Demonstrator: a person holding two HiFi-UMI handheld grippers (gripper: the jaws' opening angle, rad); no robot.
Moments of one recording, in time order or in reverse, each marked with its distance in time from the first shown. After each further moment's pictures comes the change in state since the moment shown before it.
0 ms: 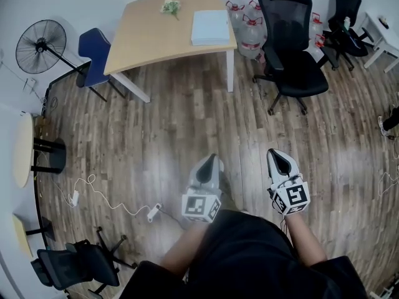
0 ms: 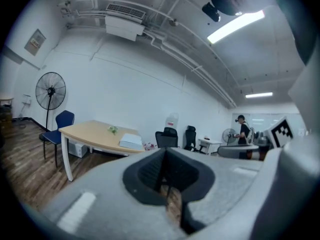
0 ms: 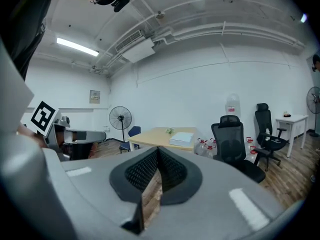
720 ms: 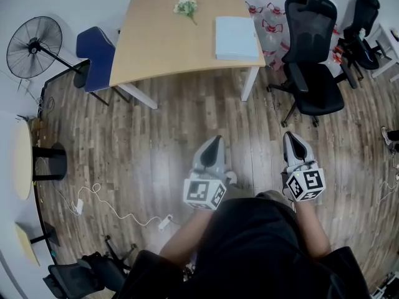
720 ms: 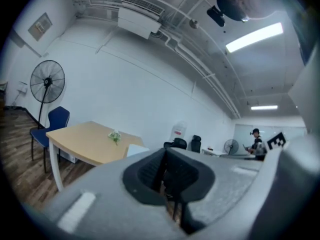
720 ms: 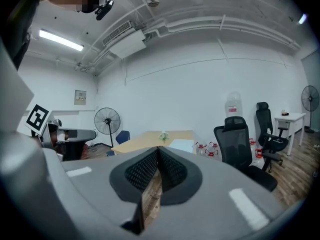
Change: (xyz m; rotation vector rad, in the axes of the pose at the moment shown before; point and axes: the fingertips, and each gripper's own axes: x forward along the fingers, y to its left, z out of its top) left arm 0.174 0.245 0.118 -0.081 -0.053 -0.030; right arm 0.290 -0.032 0.094 0.063 0.005 -0.098
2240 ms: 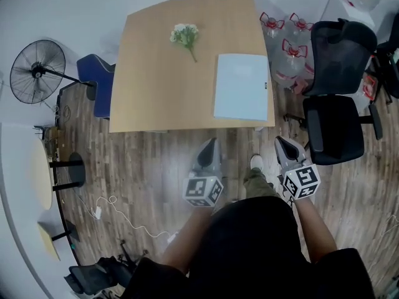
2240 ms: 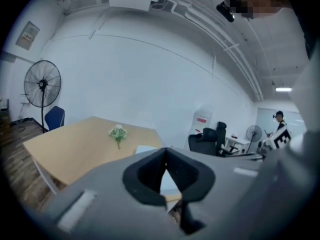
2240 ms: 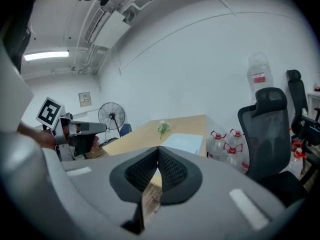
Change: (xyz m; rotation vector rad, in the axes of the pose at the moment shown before) left arm 0.457 0.146 0.006 0.030 0.162 0.195; right arm 0.405 -0.265 0.032 0.084 0.181 0.233
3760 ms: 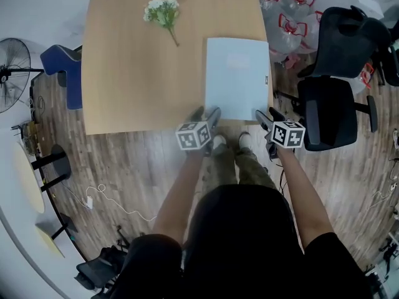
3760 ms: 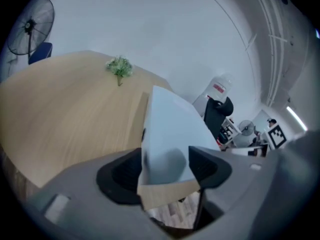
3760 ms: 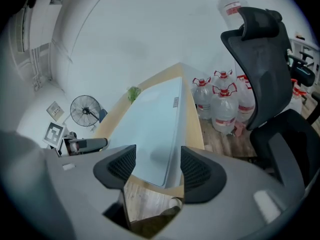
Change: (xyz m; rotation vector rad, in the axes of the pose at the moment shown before) left arm 0.227 0.153 -0.182 -0.266 0.531 -0.091; right arm 0.218 -0.129 -0.135 0.463 0.394 -0.111
